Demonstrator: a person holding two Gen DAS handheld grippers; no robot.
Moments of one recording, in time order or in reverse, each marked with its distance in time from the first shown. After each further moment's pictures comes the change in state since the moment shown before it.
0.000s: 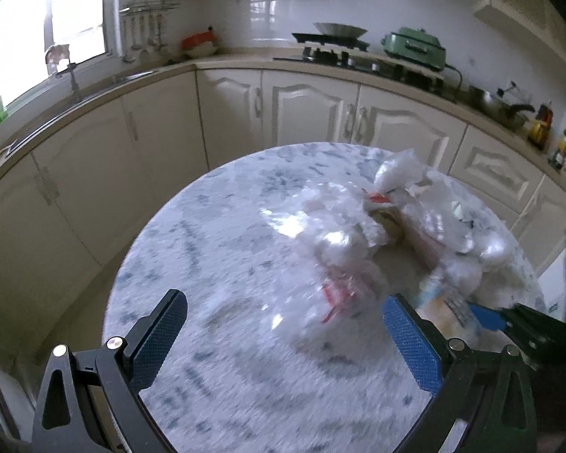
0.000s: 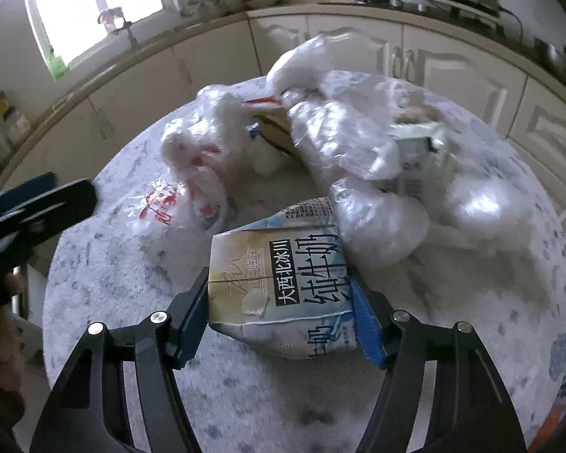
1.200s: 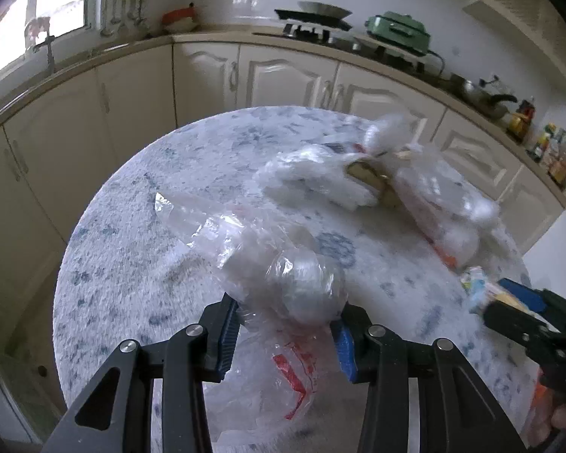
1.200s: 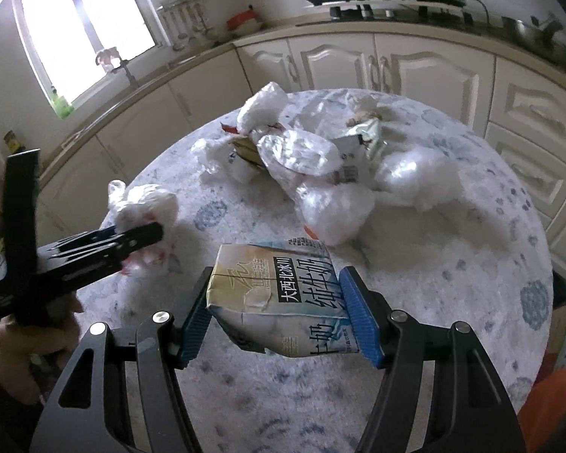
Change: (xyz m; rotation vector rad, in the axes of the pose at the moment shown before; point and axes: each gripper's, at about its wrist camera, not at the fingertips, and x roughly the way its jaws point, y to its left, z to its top) left arm 0.028 0.017 -0.029 -0.025 0.060 -0.126; right arm -0.051 -0.028 -0.027 0.087 -0.077 0.042
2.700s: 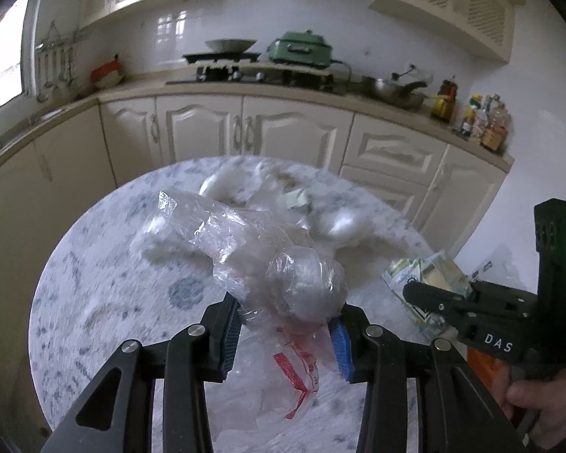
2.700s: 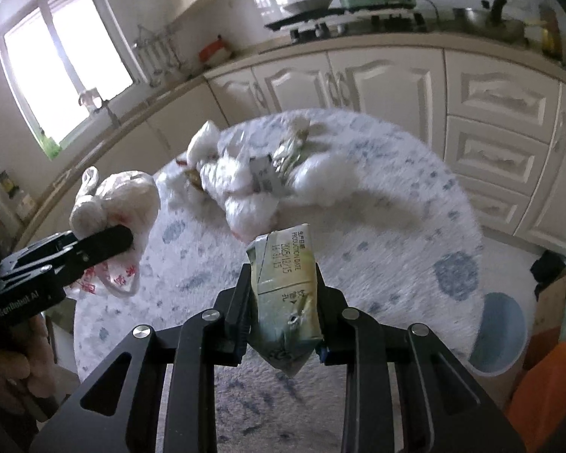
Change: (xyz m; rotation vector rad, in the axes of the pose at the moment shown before) left arm -0.068 -0.106 0.005 0.195 -0.104 -0.137; right arm -0.065 -0.060 -0.015 0.124 -0.133 -0.020
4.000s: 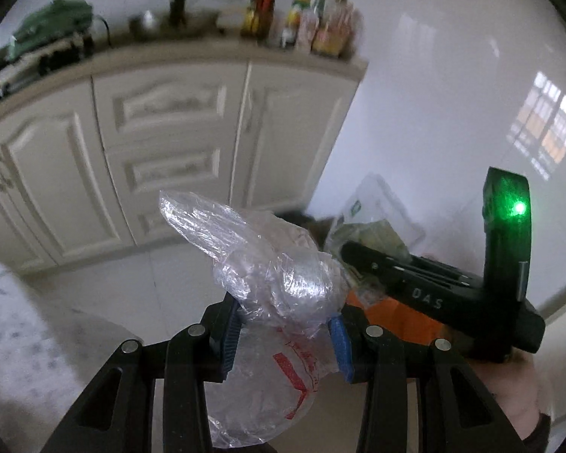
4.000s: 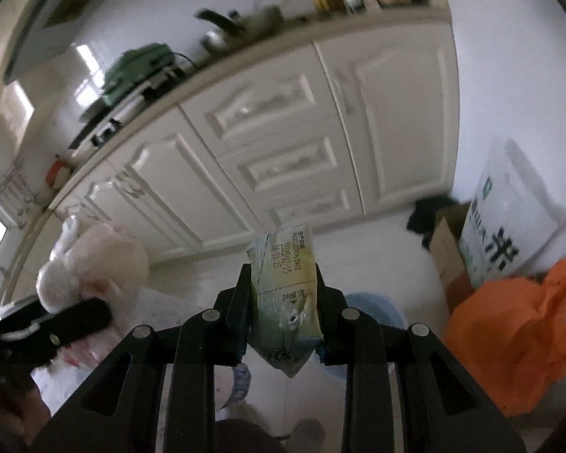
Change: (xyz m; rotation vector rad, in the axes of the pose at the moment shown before) left arm 0.294 -0.290 0.120 0.354 0.286 -0.492; right arm -0.096 -0.337 -0.008 0.513 -0.133 -0.400
